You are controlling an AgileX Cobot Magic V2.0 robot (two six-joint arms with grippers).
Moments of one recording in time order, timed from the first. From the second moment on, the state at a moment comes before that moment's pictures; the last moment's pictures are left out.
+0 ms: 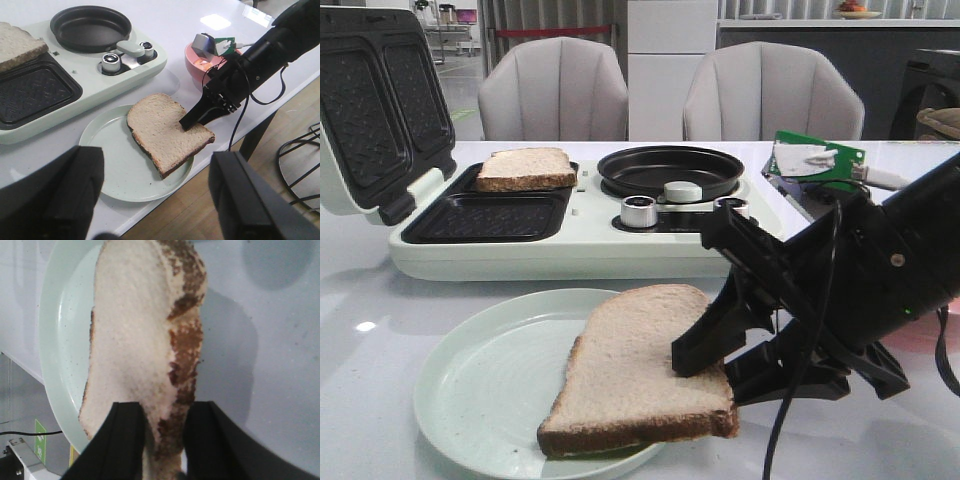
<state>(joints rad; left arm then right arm) -0.83 0.45 -0.58 0.06 0.64 -0.22 0.33 1.71 -0.63 1.62 0.60 -1.06</state>
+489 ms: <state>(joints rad) -0.83 0.45 -0.58 0.08 0.66 -0.22 0.33 1.60 -0.63 1.62 0.61 -1.06</state>
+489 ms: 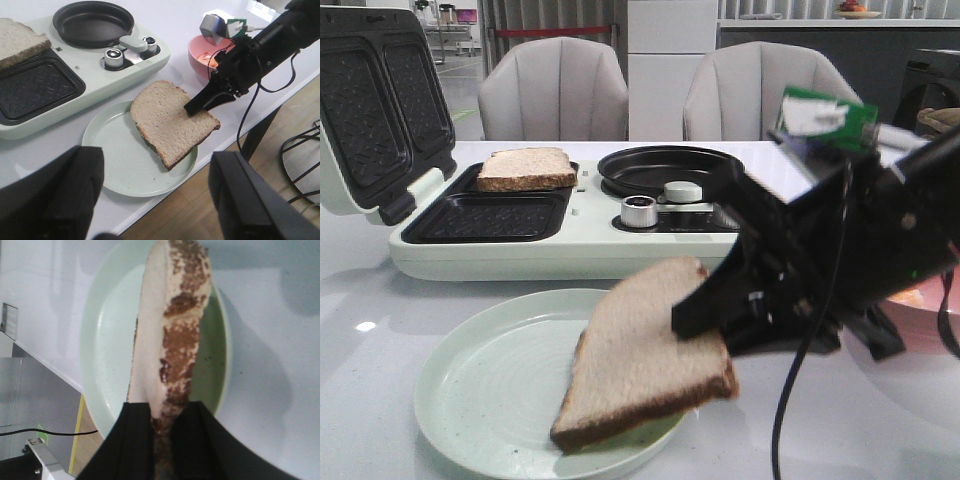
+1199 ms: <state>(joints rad) -0.83 0.45 -0.58 0.08 0.65 -0.22 0.36 1.73 -1.19 1.62 0.65 -1.06</state>
